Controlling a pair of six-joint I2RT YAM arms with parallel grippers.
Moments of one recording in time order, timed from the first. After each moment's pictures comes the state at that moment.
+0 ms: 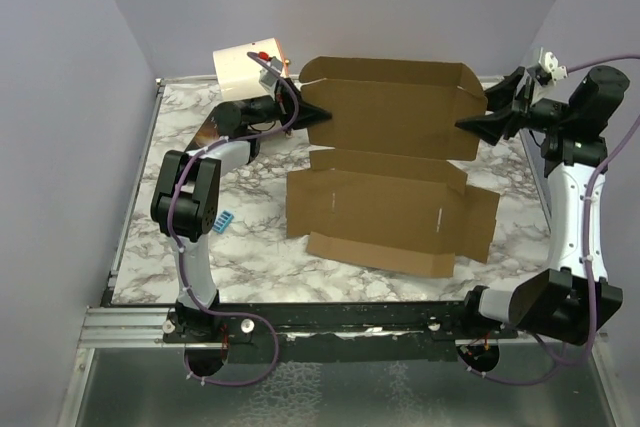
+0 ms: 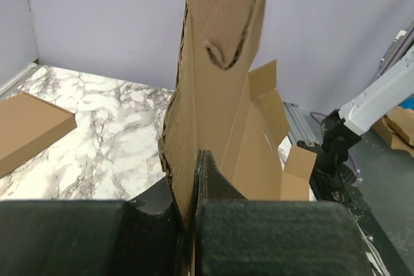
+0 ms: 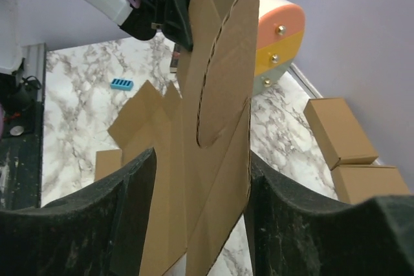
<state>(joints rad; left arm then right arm) -0.24 1.98 1.29 1.50 1.20 -1.03 -0.32 1.25 1.30 -0.05 -1.54 -0.08</state>
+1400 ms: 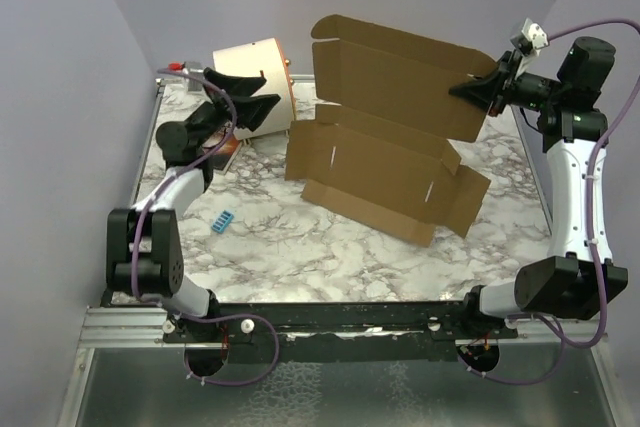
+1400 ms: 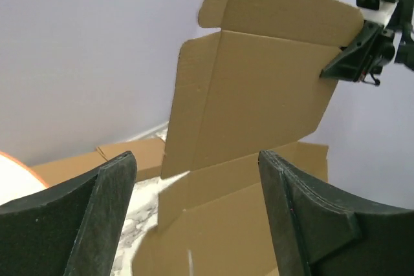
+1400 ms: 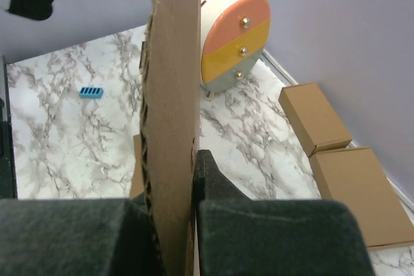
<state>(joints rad) -0.04 1.64 1.01 1.36 0.90 -0.91 -0.21 1.39 1.57 -0.44 -1.29 -0.29</state>
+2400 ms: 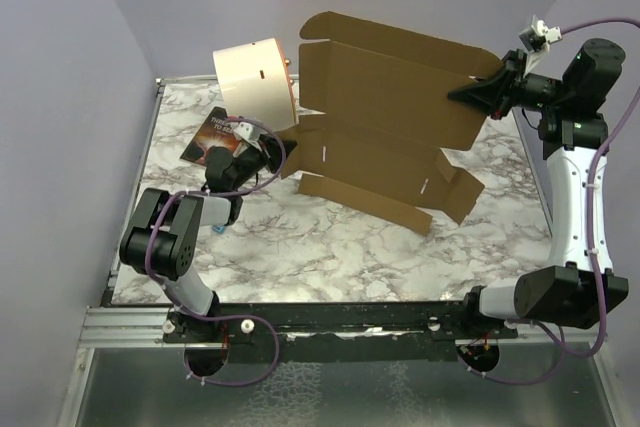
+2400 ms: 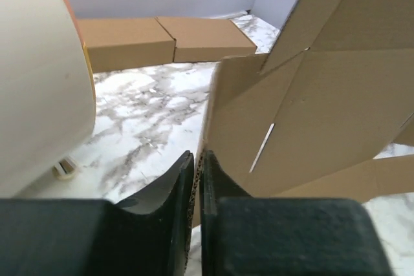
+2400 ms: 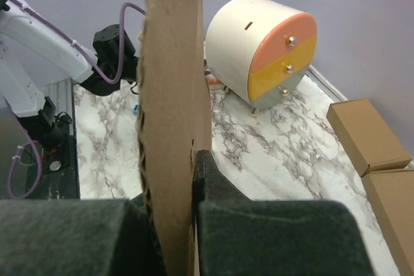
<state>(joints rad) -0.21 1.66 0.59 1.19 0.58 -0.33 -0.21 1.34 1.53 -0.21 -1.41 0.05</state>
